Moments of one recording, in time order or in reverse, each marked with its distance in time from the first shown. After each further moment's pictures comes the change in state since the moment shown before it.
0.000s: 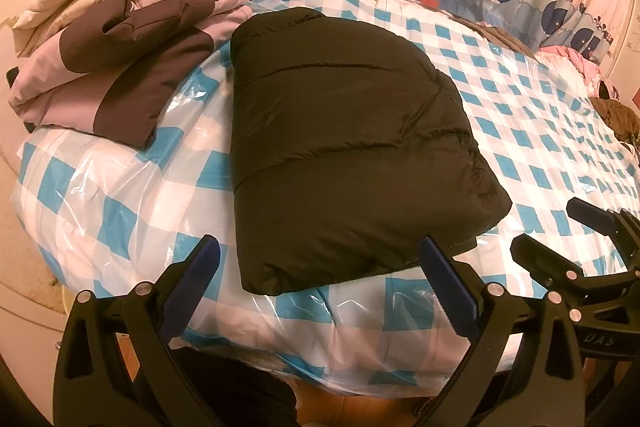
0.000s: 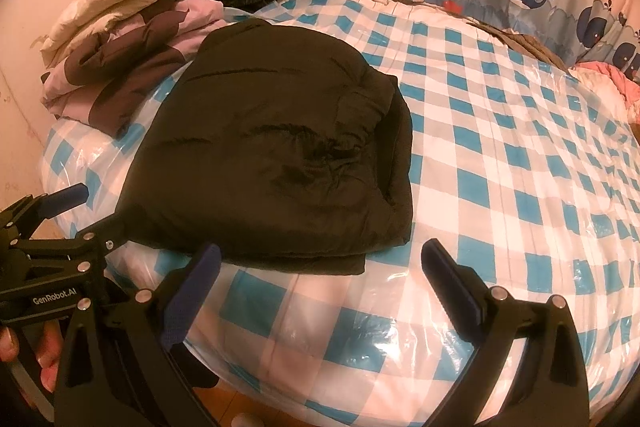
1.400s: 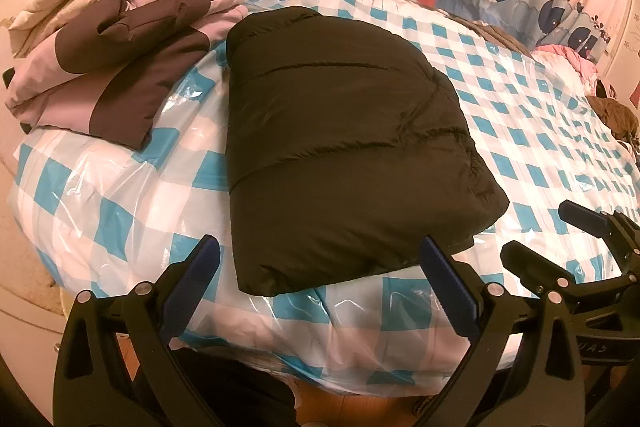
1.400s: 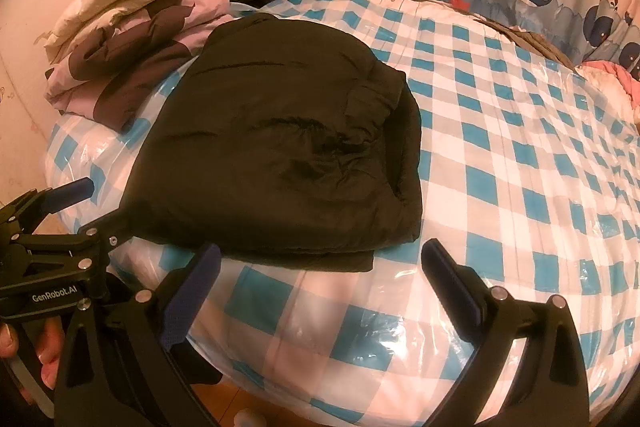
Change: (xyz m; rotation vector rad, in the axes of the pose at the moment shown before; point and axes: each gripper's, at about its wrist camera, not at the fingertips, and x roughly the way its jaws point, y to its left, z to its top) left arm 0.005 0.002 -0.002 0.006 0.008 -0.010; right arm 0.004 0.006 -0.002 -0.007 0.009 0.014
